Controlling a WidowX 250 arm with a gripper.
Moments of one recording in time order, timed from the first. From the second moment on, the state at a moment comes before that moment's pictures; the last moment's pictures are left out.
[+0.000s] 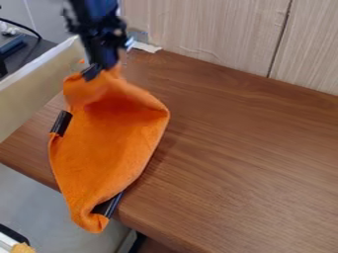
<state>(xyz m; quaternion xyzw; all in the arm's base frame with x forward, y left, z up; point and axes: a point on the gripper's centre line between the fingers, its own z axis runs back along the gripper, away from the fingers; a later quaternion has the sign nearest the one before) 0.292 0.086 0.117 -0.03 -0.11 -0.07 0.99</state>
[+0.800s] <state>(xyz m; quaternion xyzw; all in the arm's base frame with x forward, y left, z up) 0.246 0.076 0.009 0.00 -0.06 -0.12 0.99</state>
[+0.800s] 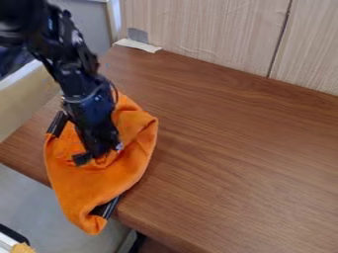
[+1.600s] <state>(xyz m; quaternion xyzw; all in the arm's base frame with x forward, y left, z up) 0.244 0.076 0.028 0.01 -0.06 -0.11 0.99</state>
